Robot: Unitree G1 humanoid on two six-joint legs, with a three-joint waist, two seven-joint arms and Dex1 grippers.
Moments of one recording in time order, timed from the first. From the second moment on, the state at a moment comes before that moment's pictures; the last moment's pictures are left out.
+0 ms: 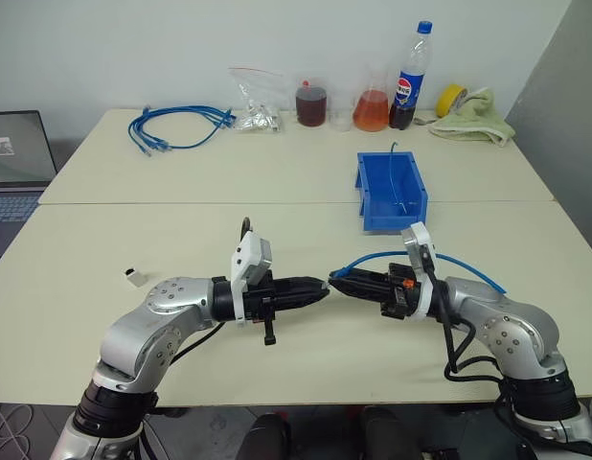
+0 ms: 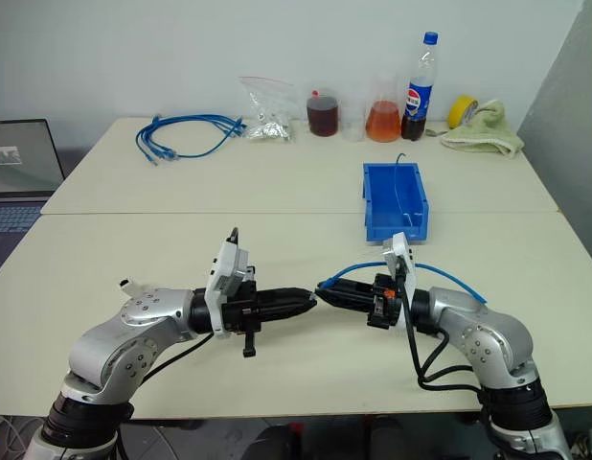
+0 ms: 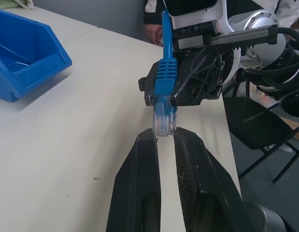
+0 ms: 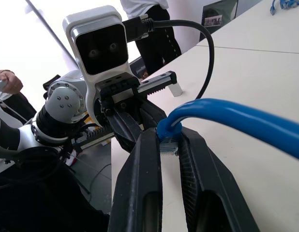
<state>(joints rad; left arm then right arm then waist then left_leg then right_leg) -0.26 0.59 -0.07 -0.40 -0.66 0.64 -0.97 -0.31 -0.44 0.05 -0.35 0.85 0.83 0.85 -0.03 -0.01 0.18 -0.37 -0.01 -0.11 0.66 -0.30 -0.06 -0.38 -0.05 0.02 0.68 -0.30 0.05</state>
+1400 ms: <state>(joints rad) -0.18 0.70 -0.07 -0.43 -0.60 0.58 -0.99 -0.33 -0.52 0.08 -0.31 0.72 0.69 0.94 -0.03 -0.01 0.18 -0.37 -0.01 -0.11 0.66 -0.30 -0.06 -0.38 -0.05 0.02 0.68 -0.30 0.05</state>
